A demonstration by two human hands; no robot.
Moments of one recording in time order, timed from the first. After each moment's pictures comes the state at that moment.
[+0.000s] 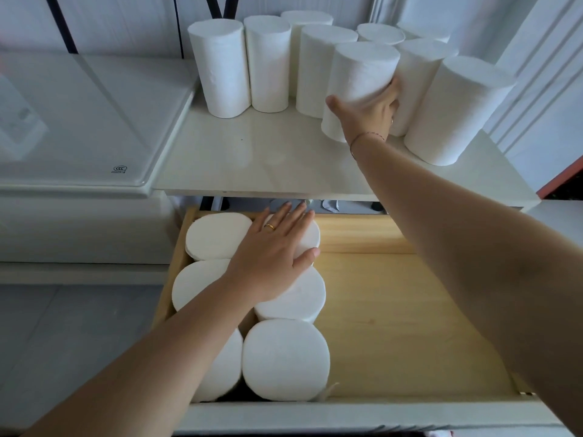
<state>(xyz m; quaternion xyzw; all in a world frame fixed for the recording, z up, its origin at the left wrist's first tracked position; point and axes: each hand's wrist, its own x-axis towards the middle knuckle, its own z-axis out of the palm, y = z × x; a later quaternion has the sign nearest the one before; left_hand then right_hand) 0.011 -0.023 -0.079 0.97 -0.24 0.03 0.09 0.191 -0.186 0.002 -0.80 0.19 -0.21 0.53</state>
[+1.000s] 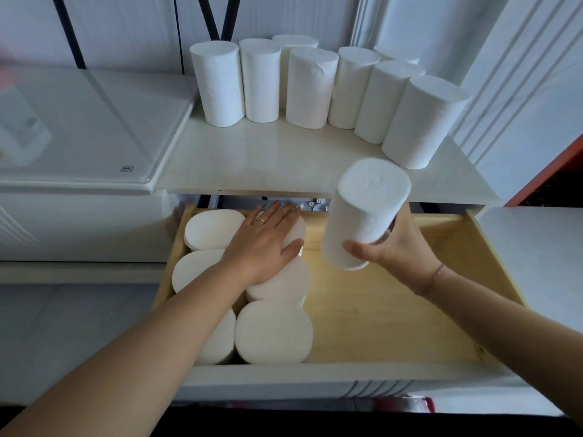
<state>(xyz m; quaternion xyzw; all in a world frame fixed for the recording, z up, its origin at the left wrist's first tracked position) 0.010 -0.024 -0.078 0.97 -0.23 0.02 0.09 -0.020 -0.266 -0.038 -0.83 -0.06 -0.04 0.55</state>
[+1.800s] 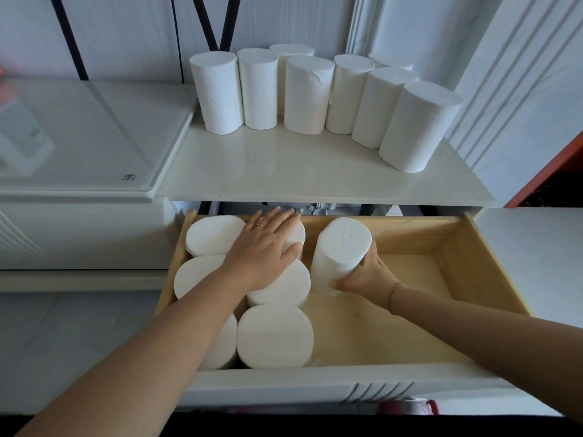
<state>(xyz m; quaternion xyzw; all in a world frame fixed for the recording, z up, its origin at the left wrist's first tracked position) 0.013 -0.022 -0.083 0.96 -0.25 0.04 0.09 -0.012 -0.261 -0.120 -0.87 0.04 0.10 0.47</state>
